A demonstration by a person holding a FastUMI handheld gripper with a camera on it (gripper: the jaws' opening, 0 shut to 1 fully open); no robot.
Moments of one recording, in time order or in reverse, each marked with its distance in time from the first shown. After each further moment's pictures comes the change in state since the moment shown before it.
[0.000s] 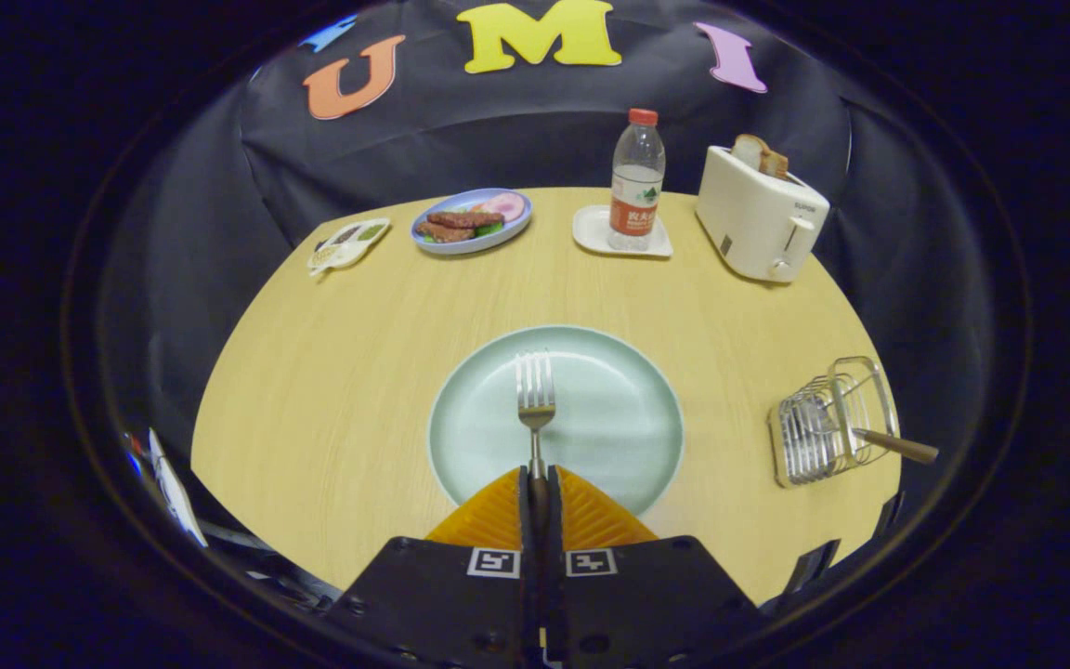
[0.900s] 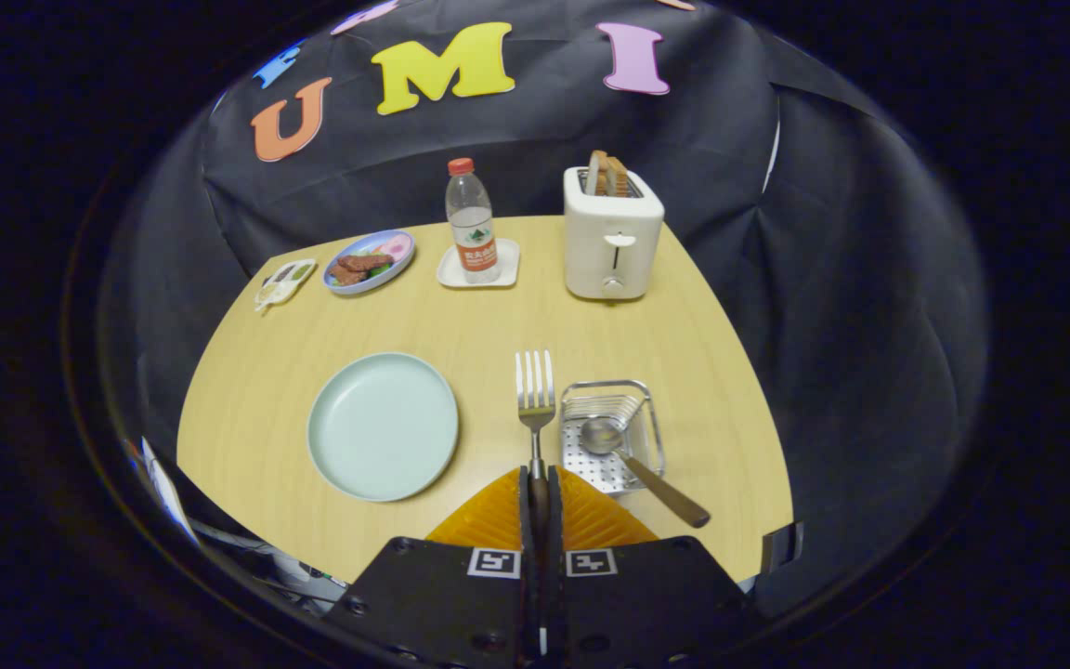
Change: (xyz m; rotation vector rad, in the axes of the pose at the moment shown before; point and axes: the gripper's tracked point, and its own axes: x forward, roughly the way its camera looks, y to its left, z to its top) arm -0.078 -0.193 0.009 0.060 -0.043 -0.104
